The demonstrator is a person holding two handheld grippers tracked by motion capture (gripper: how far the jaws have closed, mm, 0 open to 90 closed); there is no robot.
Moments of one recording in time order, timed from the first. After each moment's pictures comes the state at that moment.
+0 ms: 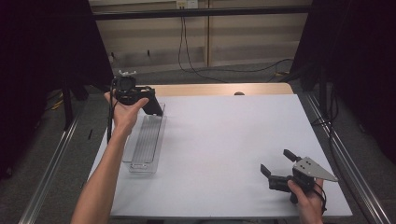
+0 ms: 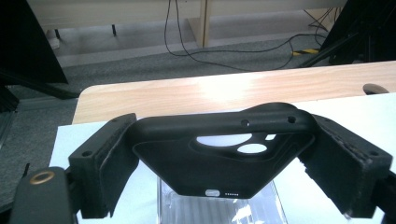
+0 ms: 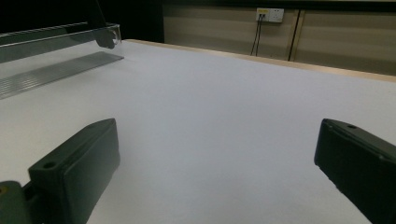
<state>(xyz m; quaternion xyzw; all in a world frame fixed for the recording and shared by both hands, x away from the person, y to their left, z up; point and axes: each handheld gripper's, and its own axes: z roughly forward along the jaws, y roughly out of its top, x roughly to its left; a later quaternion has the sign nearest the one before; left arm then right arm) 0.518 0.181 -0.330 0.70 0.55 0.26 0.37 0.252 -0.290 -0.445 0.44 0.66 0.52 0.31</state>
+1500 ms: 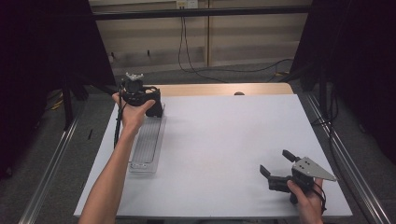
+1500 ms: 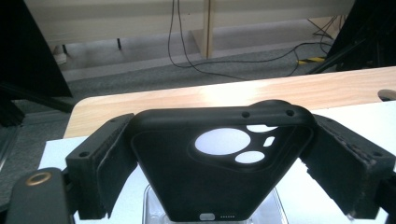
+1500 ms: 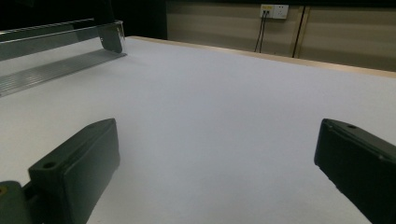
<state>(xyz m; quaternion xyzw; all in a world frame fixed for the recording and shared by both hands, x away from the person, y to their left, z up) 0.530 0.167 -0.352 0.70 0.53 0.29 0.39 0.253 -0.290 -0.447 0.44 0.67 0.52 0.30</state>
